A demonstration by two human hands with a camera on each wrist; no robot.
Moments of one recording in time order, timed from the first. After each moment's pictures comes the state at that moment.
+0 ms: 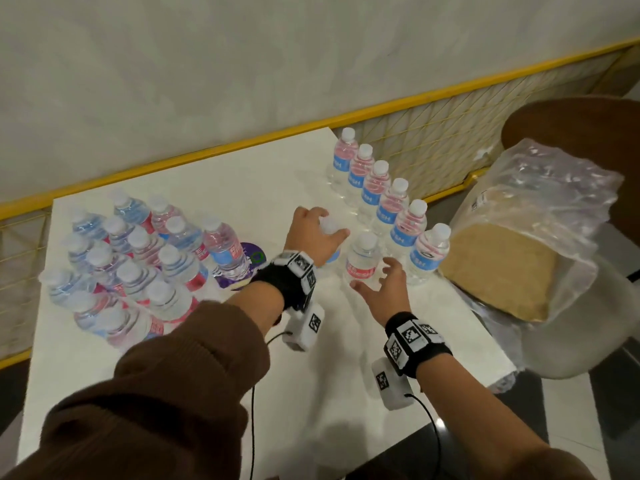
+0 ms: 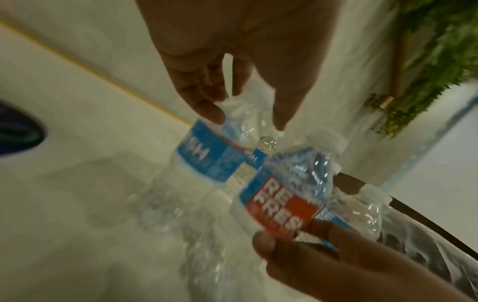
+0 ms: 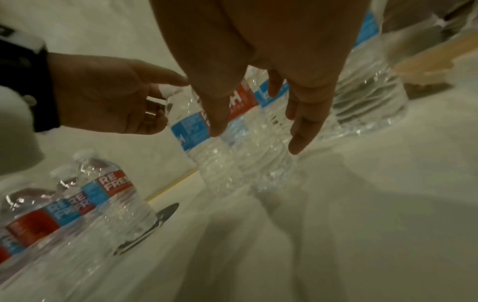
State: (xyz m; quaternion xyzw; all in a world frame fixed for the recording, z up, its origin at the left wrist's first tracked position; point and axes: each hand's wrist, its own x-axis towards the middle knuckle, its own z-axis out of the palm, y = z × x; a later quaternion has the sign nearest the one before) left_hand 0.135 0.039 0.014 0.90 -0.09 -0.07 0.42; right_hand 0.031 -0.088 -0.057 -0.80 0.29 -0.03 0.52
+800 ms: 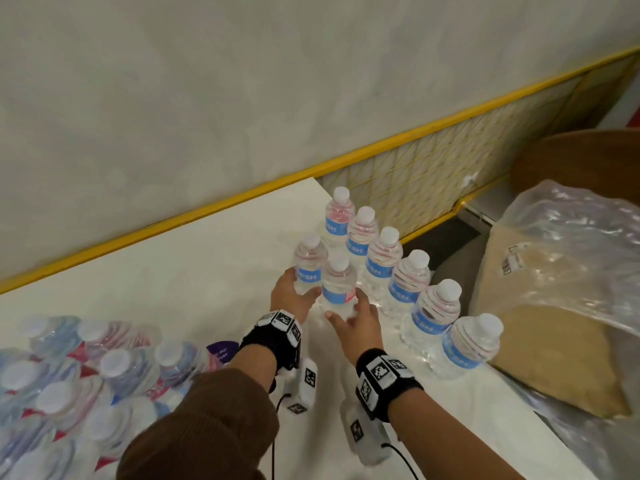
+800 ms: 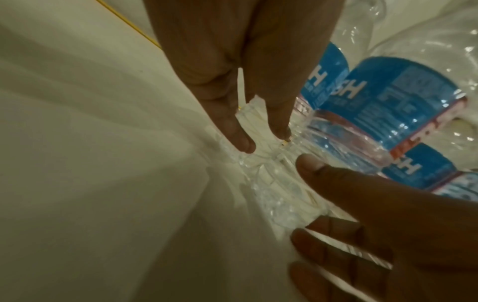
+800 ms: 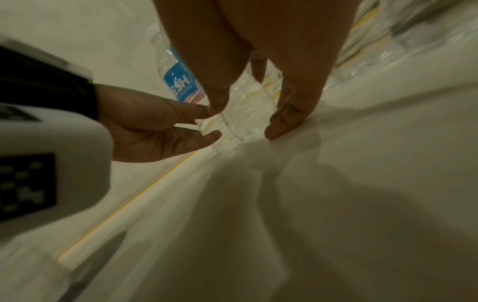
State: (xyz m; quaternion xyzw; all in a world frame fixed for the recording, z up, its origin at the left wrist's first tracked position) left_hand 0.276 0.028 -0.090 0.85 -0.01 -0.12 0.52; right_hand 0.179 -0.074 -0.100 -0.77 0.31 -0.04 0.55
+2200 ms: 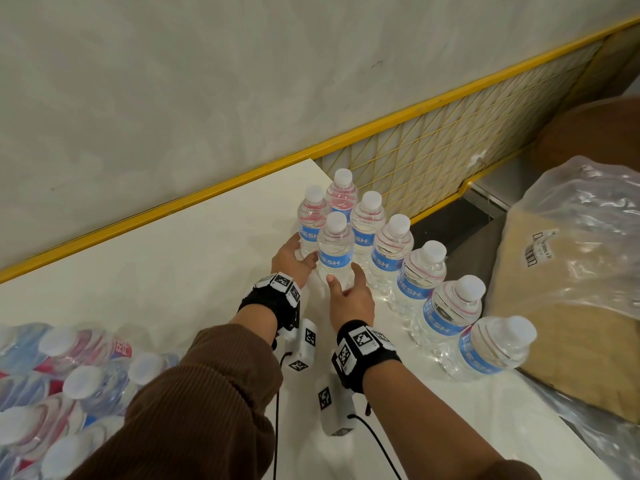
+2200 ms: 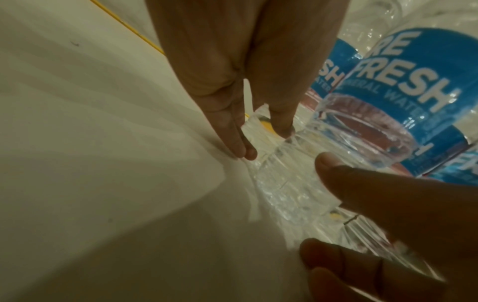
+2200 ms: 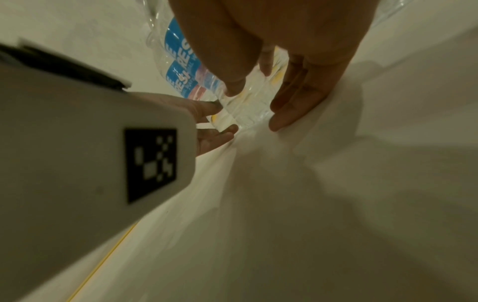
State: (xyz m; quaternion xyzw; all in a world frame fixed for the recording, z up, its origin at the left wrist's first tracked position) left_hand 0.333 0.005 -0.099 0.83 -0.02 -0.14 0.53; right_hand 0.235 -0.066 -0.112 -0.74 0.41 -0.05 0.53
